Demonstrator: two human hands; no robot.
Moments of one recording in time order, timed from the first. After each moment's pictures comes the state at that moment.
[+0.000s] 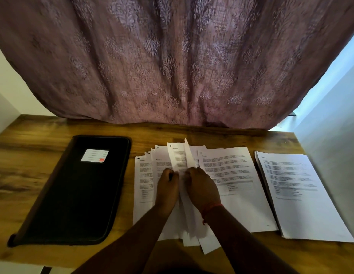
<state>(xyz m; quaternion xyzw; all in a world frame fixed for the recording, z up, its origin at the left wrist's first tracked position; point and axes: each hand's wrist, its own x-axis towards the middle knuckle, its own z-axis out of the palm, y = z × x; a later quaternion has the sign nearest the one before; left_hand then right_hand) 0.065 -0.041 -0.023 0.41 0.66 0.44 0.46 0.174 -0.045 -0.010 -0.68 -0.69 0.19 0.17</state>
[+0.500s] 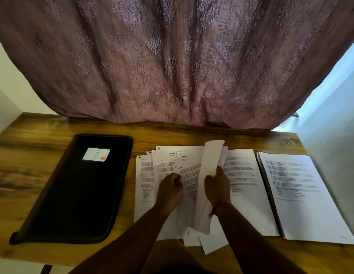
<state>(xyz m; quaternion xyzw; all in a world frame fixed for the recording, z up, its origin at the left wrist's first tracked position) 0.057 -0.039 -0.040 0.52 0.69 0.29 0.41 0.201 -0.042 -0.009 -0.75 -0.42 0.36 0.37</state>
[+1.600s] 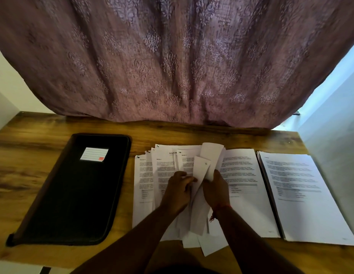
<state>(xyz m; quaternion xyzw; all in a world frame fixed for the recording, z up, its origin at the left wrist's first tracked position) 0.070 -0.033 -0.067 0.73 0.59 0.23 0.27 0.204 -0.042 -0.028 -0.75 -0.43 0.36 0.34</state>
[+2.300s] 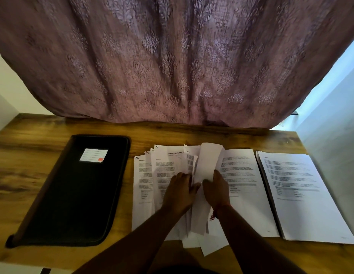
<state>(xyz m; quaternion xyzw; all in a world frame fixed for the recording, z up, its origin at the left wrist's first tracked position) 0.087 -0.042 -0.041 0.70 0.64 0.18 0.27 0.208 -0.042 -0.027 -0.75 -0.43 0.37 0.34</state>
